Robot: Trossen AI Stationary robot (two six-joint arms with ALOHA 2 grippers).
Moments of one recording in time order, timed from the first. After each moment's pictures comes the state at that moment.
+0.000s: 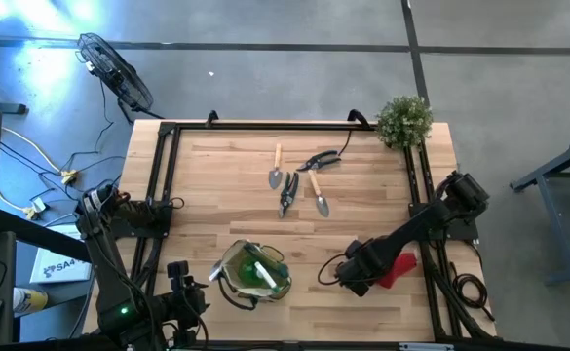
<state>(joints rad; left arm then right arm) -1.07 1.76 1.74 -1.44 -0.64 -1.20 0.56 1.83 0.99 -0.90 -0.21 1.34</state>
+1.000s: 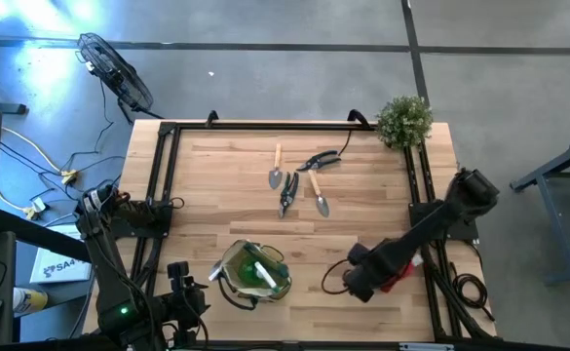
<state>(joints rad) -1.07 1.76 1.74 -1.43 -0.64 -1.20 0.64 1.69 1.08 -1.00 -0.06 1.34</state>
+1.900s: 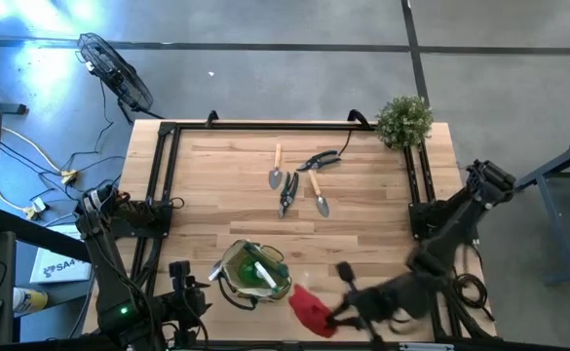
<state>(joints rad) -1.07 1.76 1.74 -1.43 -0.69 -1.15 0.78 1.55 1.33 0.06 0.37 0.20</state>
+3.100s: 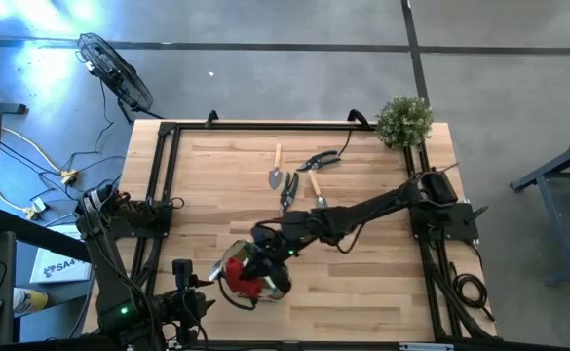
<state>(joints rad) -1.07 1.76 1.74 -1.43 -0.77 -1.05 0.26 1.97 1.56 0.25 -0.31 0.57</state>
